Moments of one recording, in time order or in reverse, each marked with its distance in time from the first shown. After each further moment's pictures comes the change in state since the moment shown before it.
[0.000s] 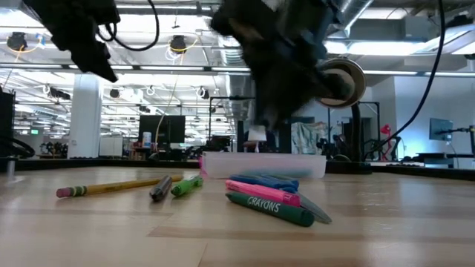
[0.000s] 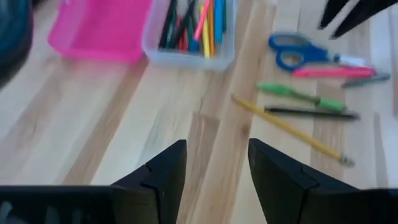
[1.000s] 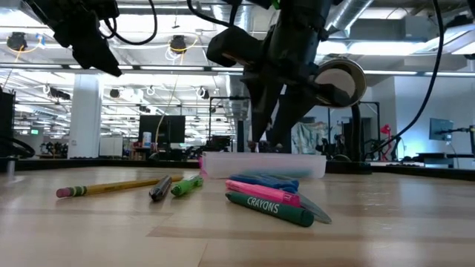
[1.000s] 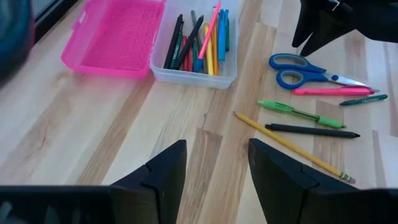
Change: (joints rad) left arm -0.001 -0.033 -0.005 0.038 -0.039 0.004; right arm -0.081 0.019 0.005 -0.031 -0.026 0.069
